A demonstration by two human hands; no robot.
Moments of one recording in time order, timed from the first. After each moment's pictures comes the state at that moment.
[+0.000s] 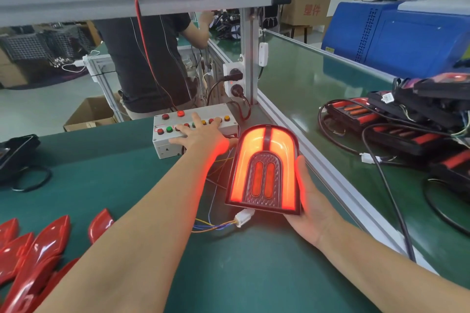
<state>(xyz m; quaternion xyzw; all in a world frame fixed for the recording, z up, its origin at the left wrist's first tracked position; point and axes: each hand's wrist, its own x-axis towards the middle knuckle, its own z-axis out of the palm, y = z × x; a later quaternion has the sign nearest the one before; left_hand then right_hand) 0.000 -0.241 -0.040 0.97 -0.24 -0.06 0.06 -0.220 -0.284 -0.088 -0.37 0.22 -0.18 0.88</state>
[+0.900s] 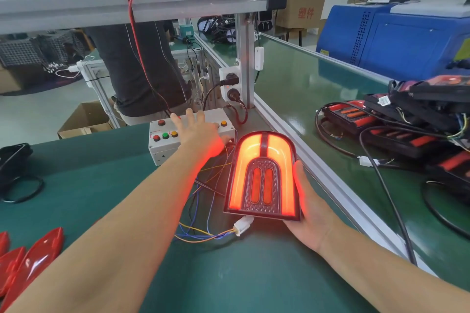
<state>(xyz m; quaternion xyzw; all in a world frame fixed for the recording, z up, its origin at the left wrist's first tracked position) 0.012 -0.239 -0.027 0.93 -0.35 0.08 -0.10 -0.216 -0.289 -0.091 -0.35 0.24 -0.17 0.89</state>
